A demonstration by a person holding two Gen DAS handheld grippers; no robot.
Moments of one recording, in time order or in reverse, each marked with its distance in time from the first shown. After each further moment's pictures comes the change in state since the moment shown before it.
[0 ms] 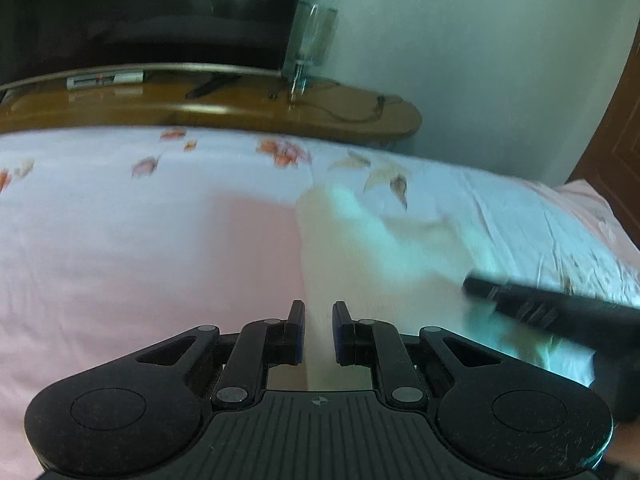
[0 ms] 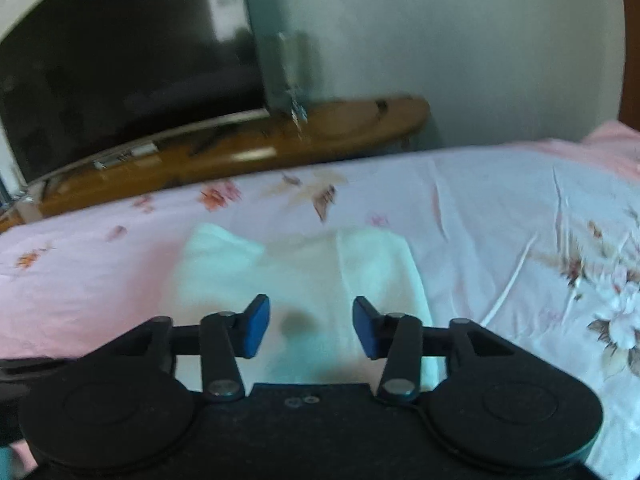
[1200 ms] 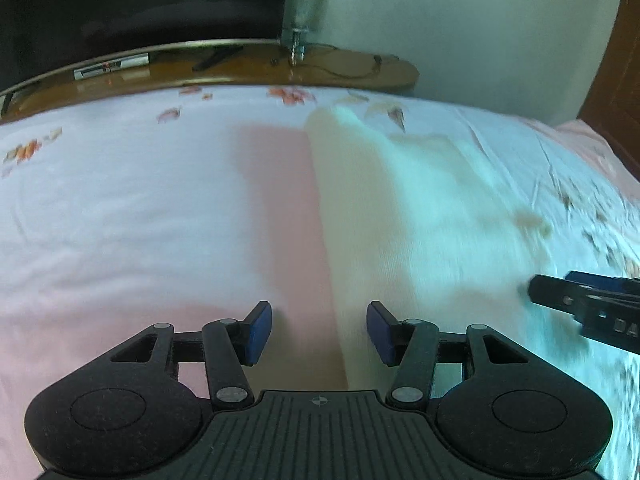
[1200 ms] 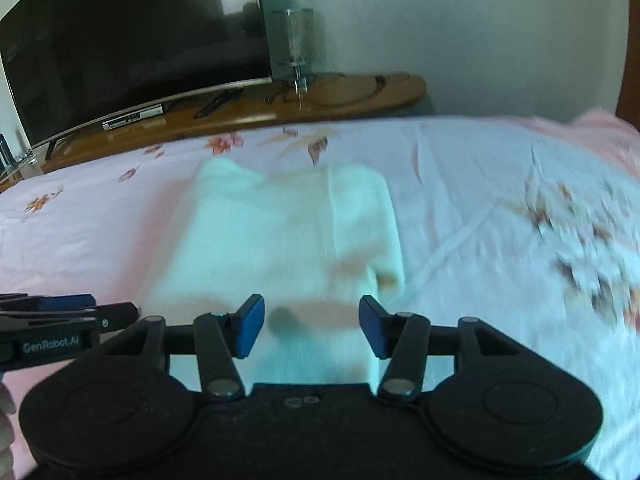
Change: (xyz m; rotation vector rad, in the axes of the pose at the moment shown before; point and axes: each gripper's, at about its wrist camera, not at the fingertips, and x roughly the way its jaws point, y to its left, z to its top) left arm -0.046 0.005 -0.075 0.083 0.093 0.043; right arm -0.073 -0.008 -0.064 -0.039 0.069 0.016
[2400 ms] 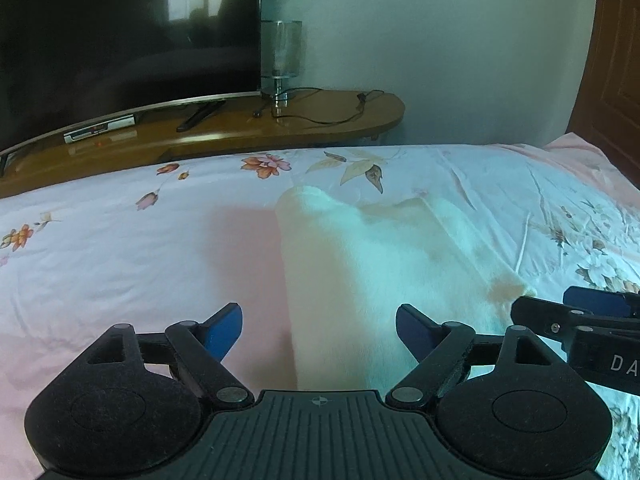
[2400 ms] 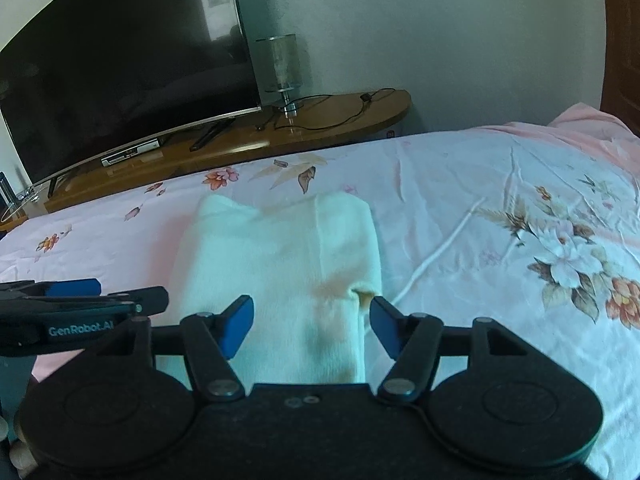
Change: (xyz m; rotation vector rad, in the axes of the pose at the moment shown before) left arm -0.003 -0.036 0.058 0.083 -0.109 0.037; right arm -0.012 -0.007 0.029 0.066 -0.082 0.019
